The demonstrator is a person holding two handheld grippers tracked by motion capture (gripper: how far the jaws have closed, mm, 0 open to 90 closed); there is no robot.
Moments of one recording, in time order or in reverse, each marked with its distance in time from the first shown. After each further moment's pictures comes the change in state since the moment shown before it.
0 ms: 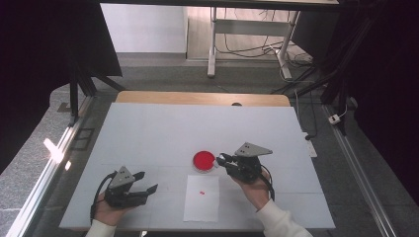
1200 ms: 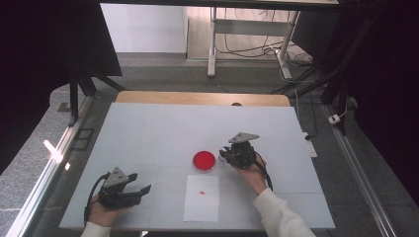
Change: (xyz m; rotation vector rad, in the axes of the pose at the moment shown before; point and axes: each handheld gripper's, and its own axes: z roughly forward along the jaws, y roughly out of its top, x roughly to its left) left arm 0.010 -0.009 -0.003 0.038 0.028 -0.047; right arm -0.046 -0.006 0.054 0.186 -0.086 -0.017
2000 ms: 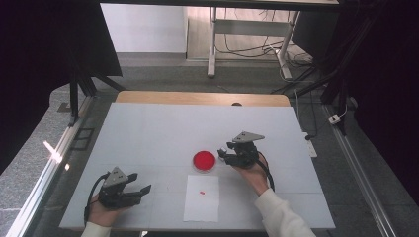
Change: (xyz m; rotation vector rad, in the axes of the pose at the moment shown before) left arm 0.000 0.000 0.000 -0.006 -0.010 -0.011; right arm -0.002 0.001 -0.012 -0.085 0.017 0.007
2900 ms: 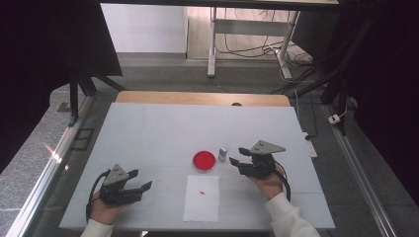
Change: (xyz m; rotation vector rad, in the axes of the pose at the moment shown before) left arm 0.003 0.005 0.004 -0.044 0.014 0.020; right arm -0.003 -0.024 -0.052 -0.092 0.025 -0.038
